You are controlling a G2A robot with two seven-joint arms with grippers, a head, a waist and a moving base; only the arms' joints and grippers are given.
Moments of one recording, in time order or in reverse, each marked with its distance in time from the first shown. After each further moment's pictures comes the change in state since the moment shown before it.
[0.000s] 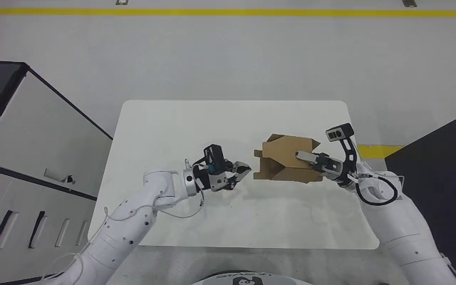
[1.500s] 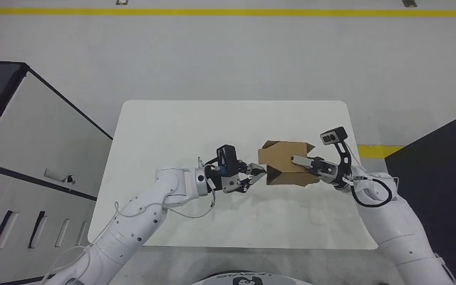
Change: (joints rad) left arm -0.050 -0.030 0.059 -0.014 -0.021 0.004 0.013; right arm 0.000 -0.026 -0.009 0.022 -0.023 0.015 0.049
